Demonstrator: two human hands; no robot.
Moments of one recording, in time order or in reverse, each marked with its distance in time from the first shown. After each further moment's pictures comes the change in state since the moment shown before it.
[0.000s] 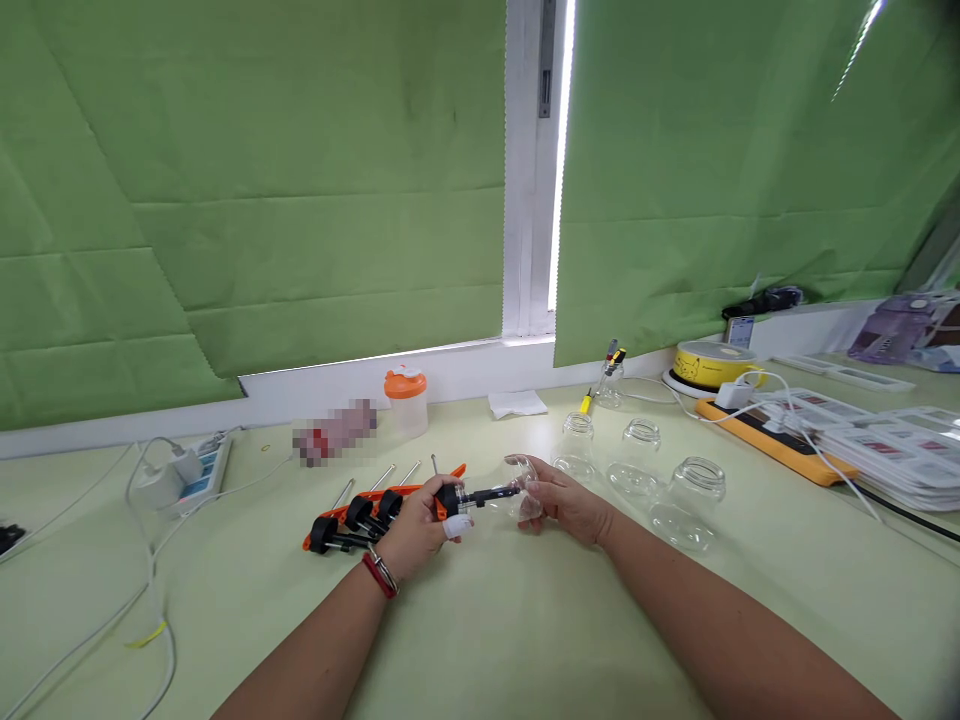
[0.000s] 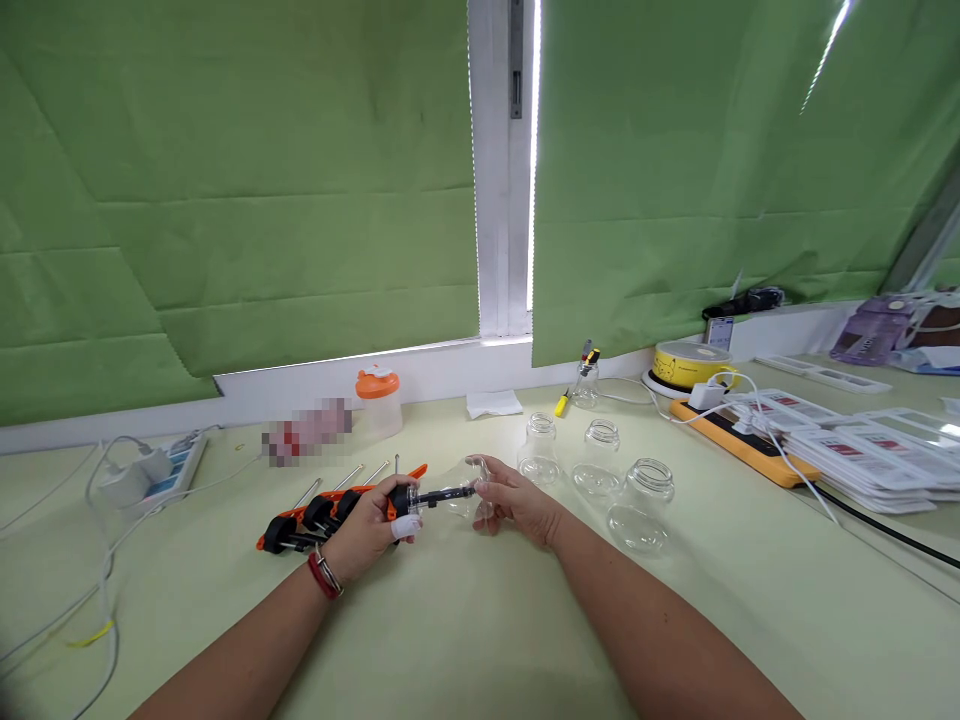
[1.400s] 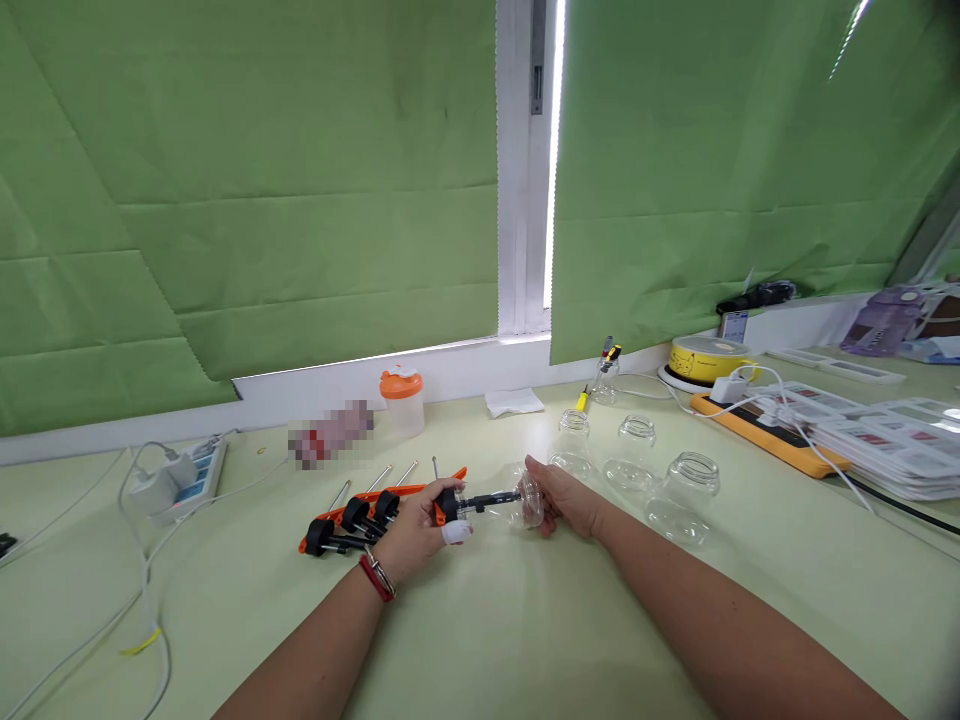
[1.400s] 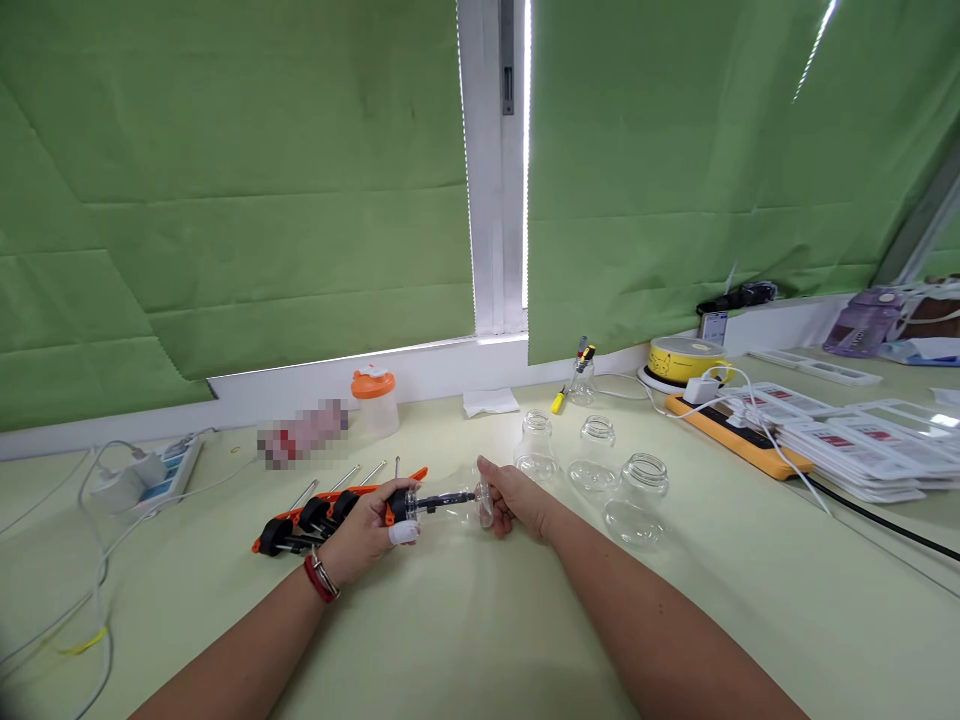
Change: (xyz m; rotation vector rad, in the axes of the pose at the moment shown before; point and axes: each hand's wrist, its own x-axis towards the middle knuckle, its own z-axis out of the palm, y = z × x) left_hand 0.000 -0.008 -0.003 0.061 -0.041 0.002; right_hand 0.010 0.008 -0.009 -0.167 0.121 0.141
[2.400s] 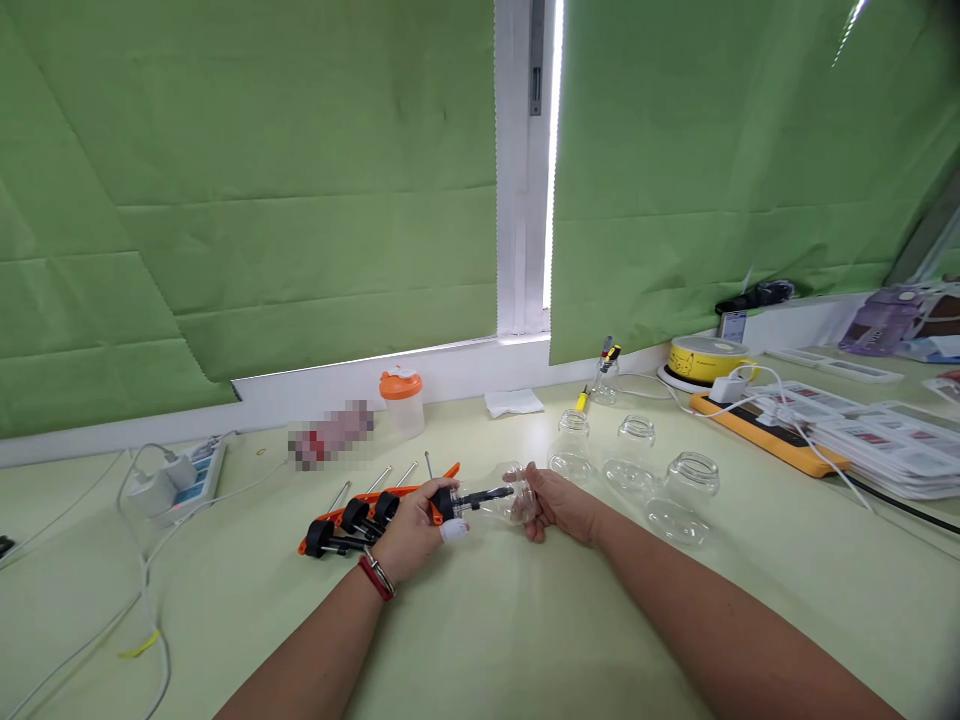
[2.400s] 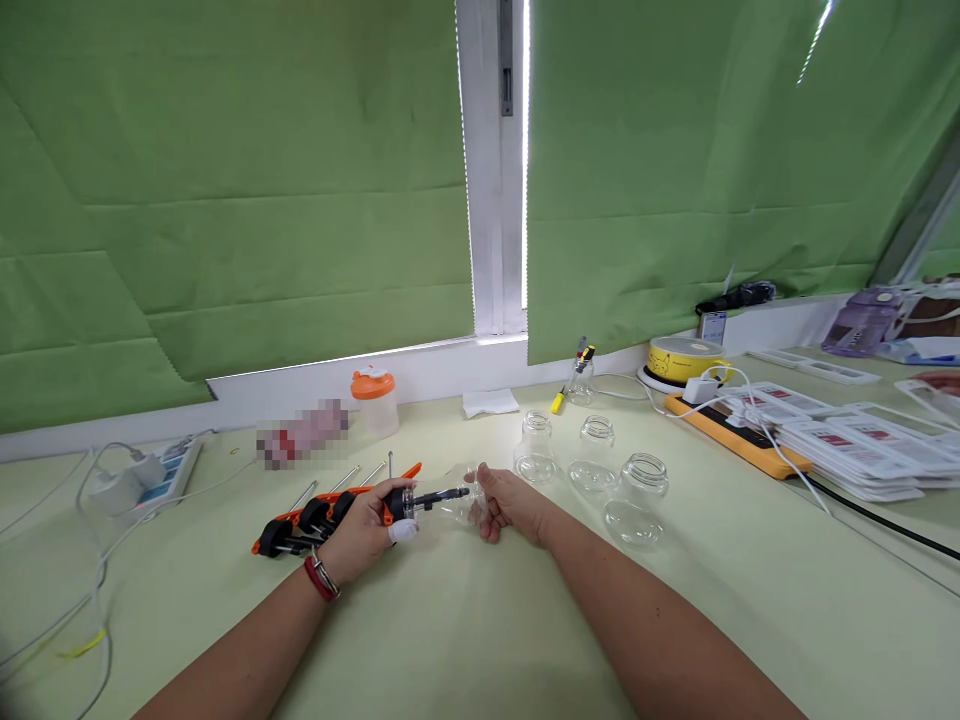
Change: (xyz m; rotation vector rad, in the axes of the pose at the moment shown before) left_hand 0.002 0.000 -0.002 0.050 0.077 0.034; right_hand 0.001 0.008 0.003 0.179 -0.100 -0.013
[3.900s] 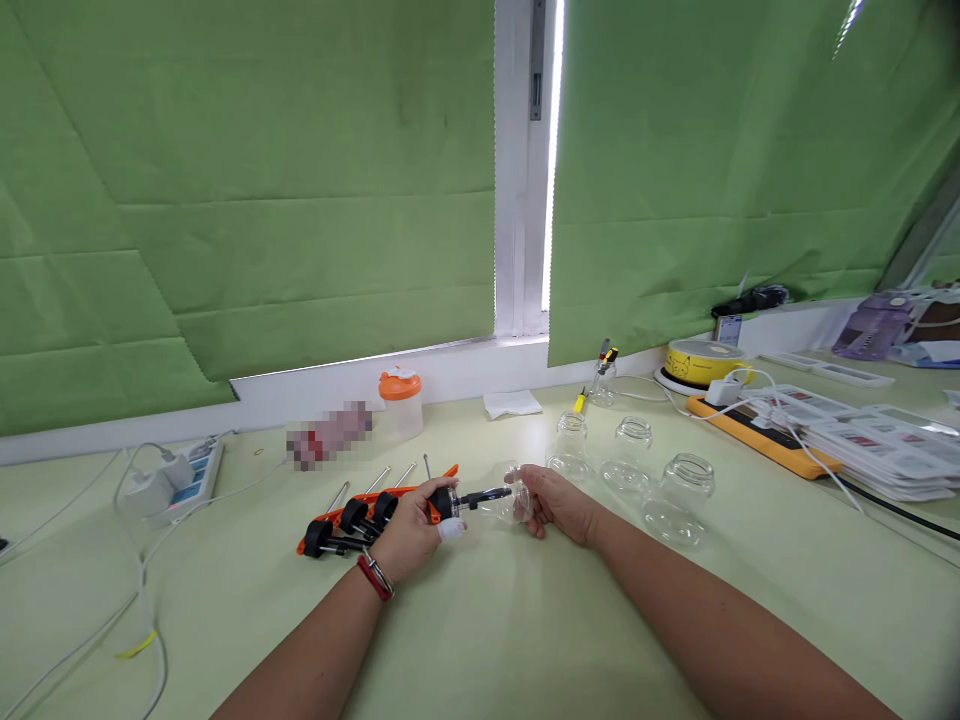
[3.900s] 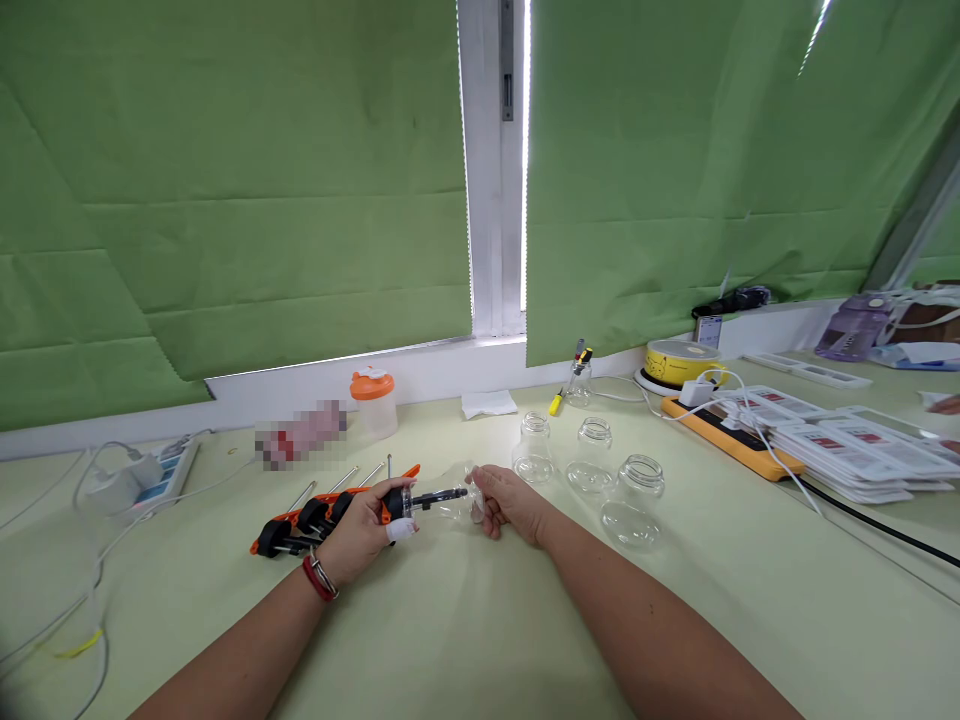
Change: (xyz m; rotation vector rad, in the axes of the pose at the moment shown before) left_hand -0.001 -0.001 0.000 -0.025 0.001 -0.001; right_hand -0.001 -0.003 0.004 -0.055 0.058 -0.050
